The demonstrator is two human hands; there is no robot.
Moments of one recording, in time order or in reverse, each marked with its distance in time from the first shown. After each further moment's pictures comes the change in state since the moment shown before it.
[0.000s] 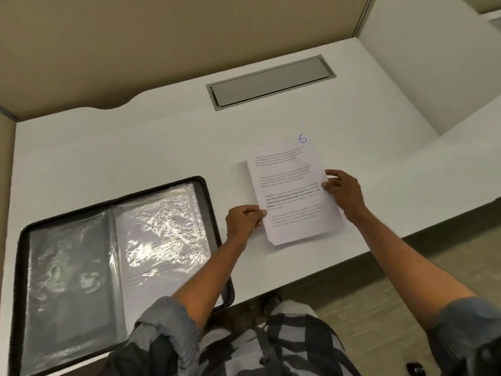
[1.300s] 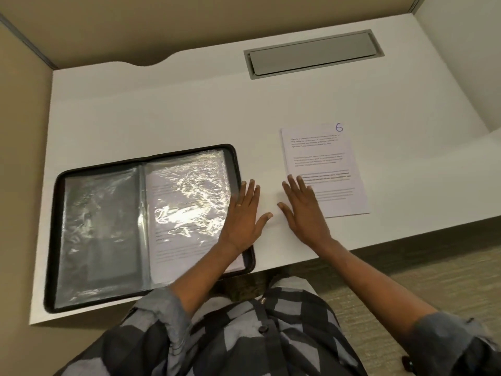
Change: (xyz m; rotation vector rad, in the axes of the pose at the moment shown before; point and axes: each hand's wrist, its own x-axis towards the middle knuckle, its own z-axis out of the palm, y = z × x) left_hand -0.036 -0.069 -0.082 1.147 -0.031 0.568; right_hand -0.126 0.030 0.142 -0.774 -0.232 -0.731
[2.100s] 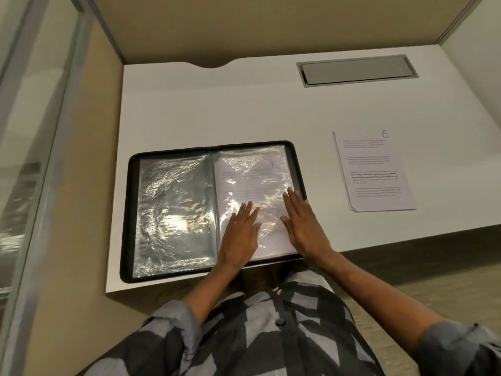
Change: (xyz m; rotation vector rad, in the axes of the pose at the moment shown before) left_hand -0.143 -0.148 -0.030 -0.306 0.159 -0.089; right_hand -0.030 -0.183 0.059 0.017 -0.091 -0.062
